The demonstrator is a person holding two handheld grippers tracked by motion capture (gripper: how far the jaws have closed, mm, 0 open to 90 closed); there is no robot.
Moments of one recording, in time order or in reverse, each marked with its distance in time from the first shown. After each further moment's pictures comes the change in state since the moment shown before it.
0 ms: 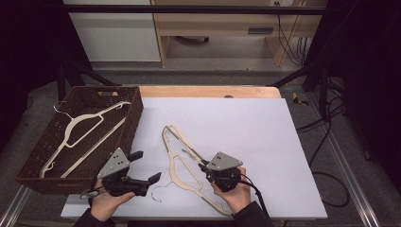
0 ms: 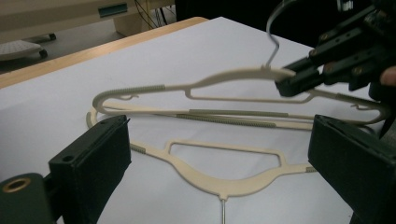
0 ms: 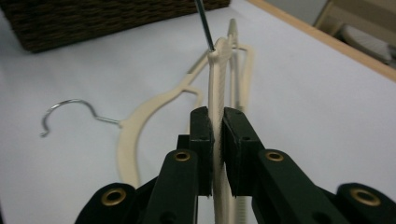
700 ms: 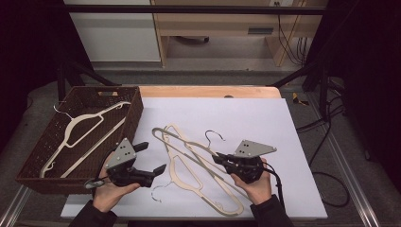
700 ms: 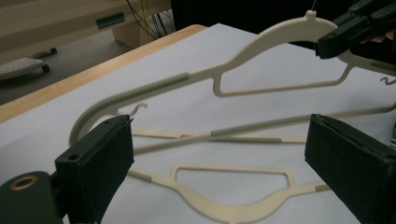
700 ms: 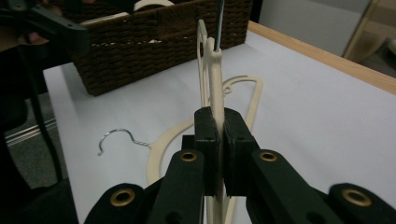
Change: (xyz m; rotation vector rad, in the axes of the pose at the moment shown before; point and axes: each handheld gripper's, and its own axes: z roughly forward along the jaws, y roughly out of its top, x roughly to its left) left arm 0.001 0.035 0.011 0.000 -0.006 0.075; right arm -0.043 0.015 -0.049 -0.116 0.180 0.094
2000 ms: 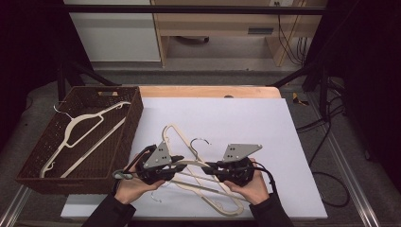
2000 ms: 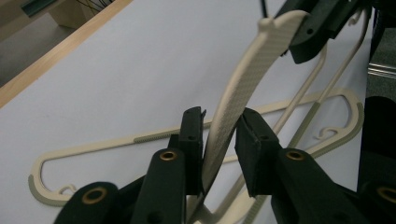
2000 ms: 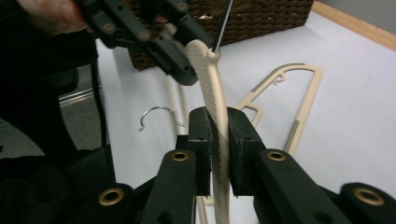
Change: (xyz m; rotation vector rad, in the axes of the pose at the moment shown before) left arm -0.031 0.013 0.051 0.195 -0.155 0.220; right arm 0.009 0.002 0.017 0.093 0.185 -0.064
